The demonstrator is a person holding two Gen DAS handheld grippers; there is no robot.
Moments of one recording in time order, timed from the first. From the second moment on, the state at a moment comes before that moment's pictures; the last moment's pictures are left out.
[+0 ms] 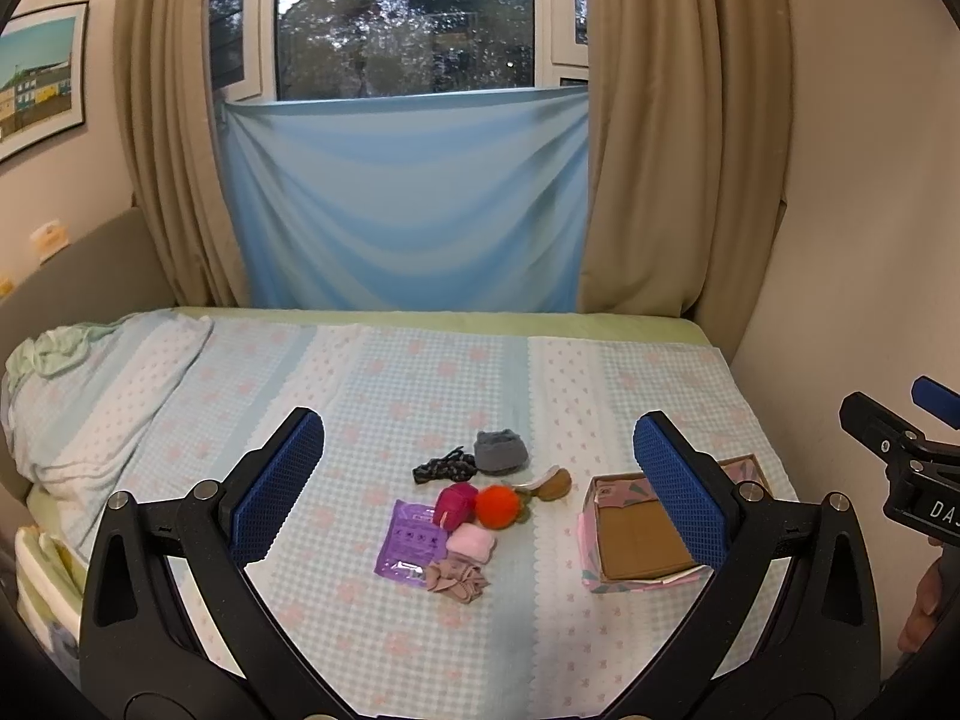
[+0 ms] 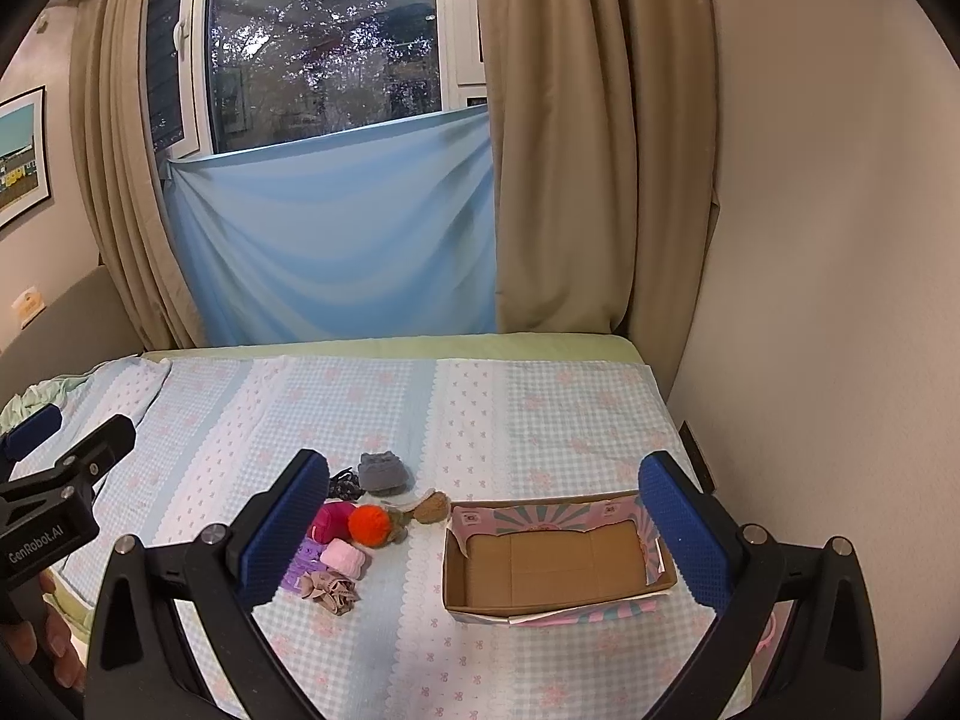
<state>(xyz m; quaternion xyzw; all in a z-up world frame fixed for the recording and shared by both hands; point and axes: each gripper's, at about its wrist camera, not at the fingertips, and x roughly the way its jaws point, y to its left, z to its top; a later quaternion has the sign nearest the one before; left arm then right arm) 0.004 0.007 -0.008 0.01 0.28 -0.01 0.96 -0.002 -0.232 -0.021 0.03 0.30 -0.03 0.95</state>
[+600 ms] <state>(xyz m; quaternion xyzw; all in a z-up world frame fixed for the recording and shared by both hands) 0.010 0.004 -0.010 0.00 0.28 -0.01 0.96 -0.001 -0.232 -0.022 0.03 0.30 -0.03 0.95</state>
